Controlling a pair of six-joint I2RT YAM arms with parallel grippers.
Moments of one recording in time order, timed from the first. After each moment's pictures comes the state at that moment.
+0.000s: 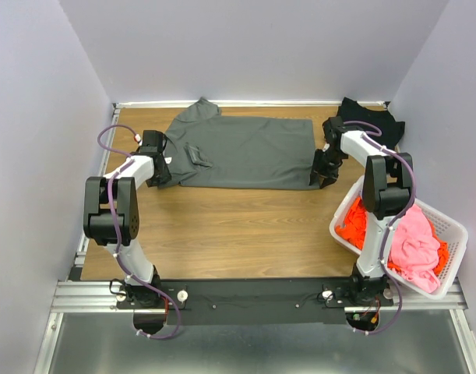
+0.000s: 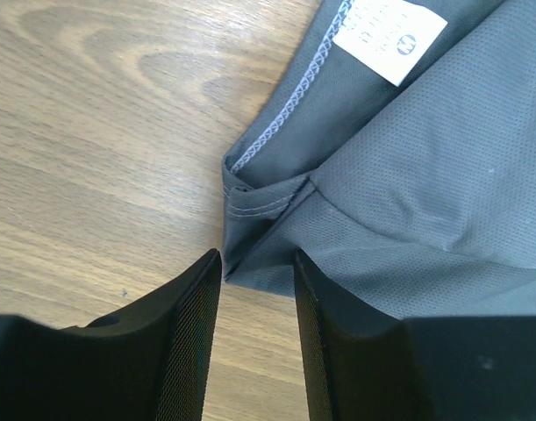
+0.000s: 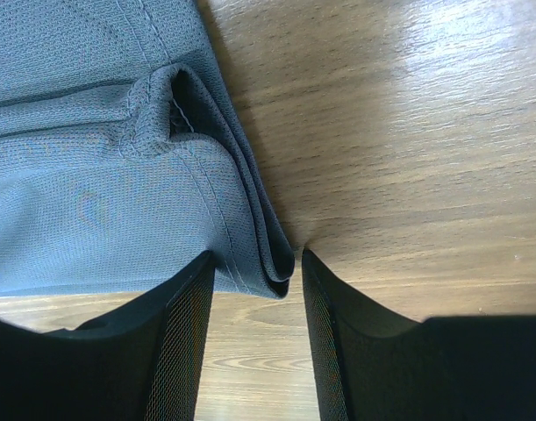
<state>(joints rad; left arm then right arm) -0.01 1.77 1.10 -0.40 -0.19 -0.37 0.11 2.07 1.52 -0.88 -0.10 0.40</state>
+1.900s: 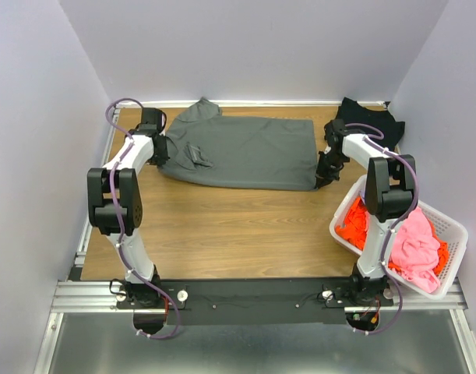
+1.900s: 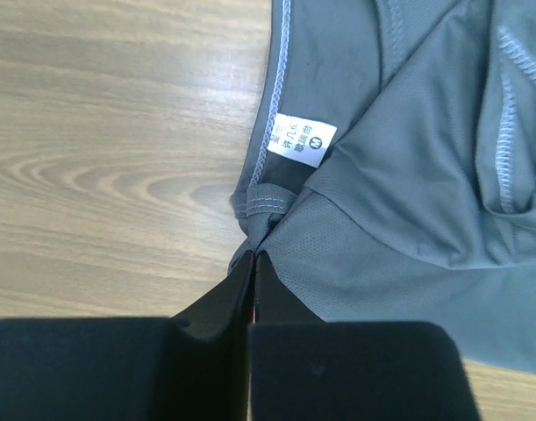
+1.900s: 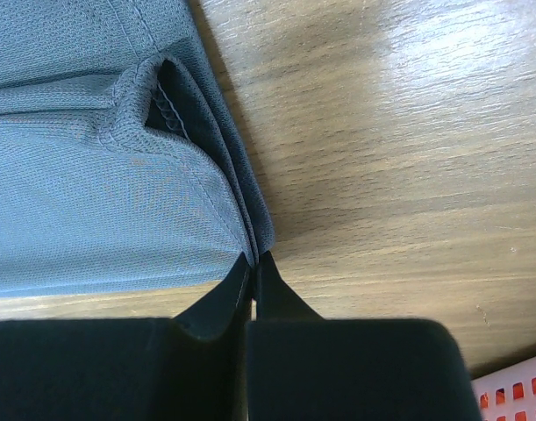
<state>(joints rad) -0.01 1.86 1.42 -0.57 -0.14 -0.14 0.10 2.03 1.45 -0.84 -0.09 0.40</state>
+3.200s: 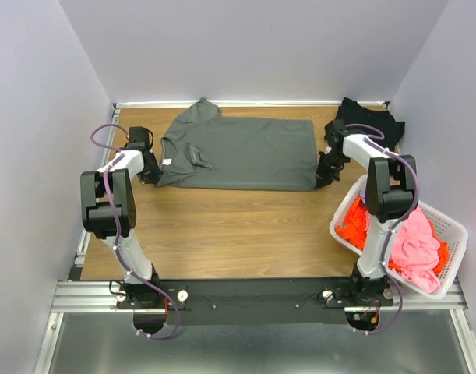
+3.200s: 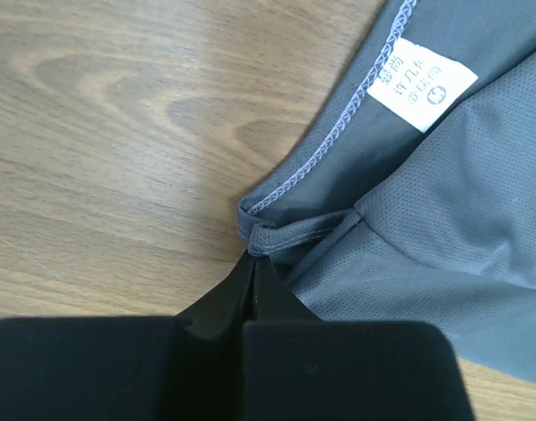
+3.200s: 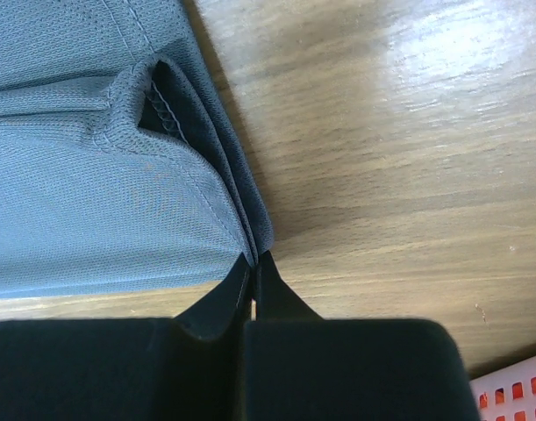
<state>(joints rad) 0.10 1.85 1.20 -0.46 -0.05 -0.29 0.10 2.03 1.45 -0.84 -0.09 0.40</state>
